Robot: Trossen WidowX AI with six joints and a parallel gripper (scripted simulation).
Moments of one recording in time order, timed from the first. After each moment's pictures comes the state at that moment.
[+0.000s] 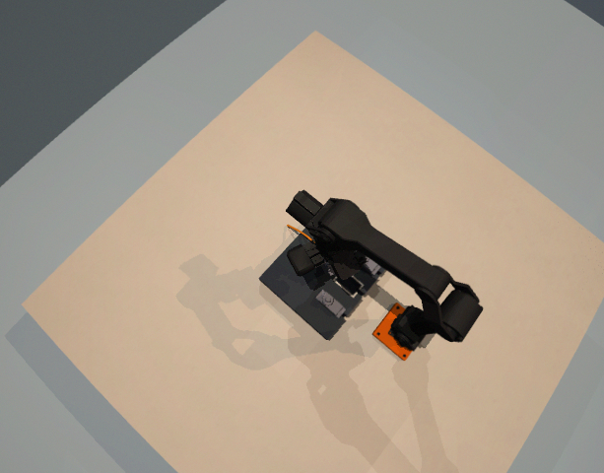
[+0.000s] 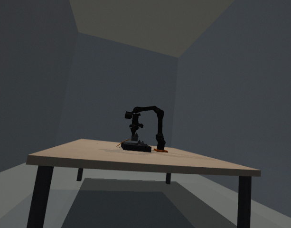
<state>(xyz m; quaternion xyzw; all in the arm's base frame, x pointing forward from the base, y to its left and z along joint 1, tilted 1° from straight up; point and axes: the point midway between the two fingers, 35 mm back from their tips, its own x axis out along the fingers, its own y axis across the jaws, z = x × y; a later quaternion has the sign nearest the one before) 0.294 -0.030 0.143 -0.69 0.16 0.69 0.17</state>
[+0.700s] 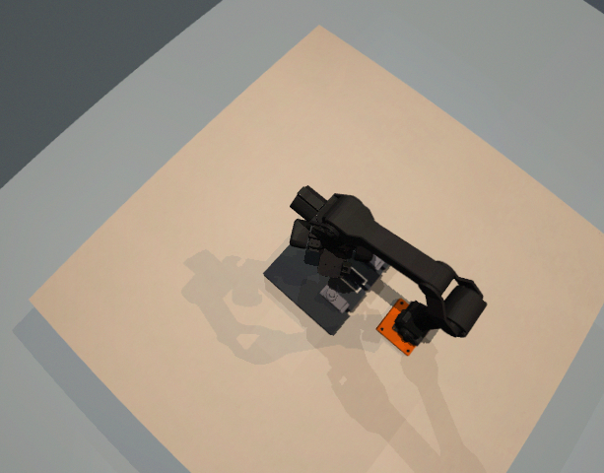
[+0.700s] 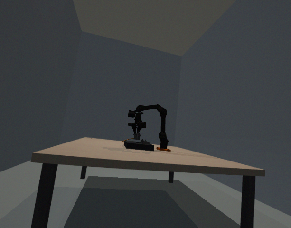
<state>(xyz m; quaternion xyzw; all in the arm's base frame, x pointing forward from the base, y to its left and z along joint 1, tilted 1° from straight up) 0.294 -0.030 0.143 -0.59 0.39 0.59 0.40</state>
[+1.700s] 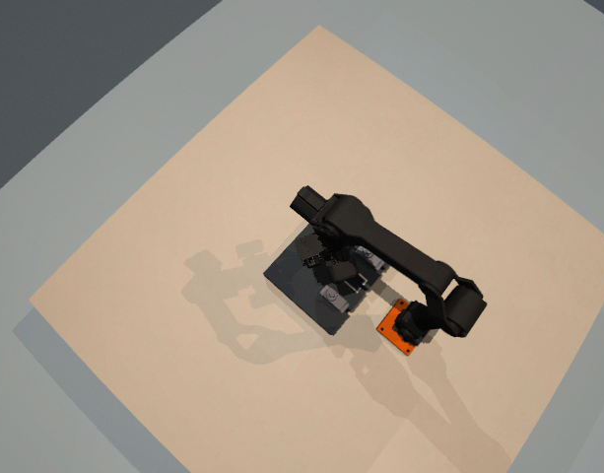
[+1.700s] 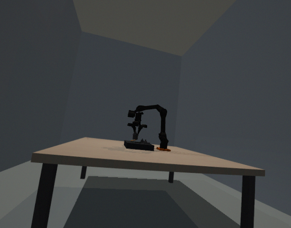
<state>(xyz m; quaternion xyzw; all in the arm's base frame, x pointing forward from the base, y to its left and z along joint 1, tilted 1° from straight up) 0.294 -0.030 0.143 -0.31 0.63 0.31 0.64</state>
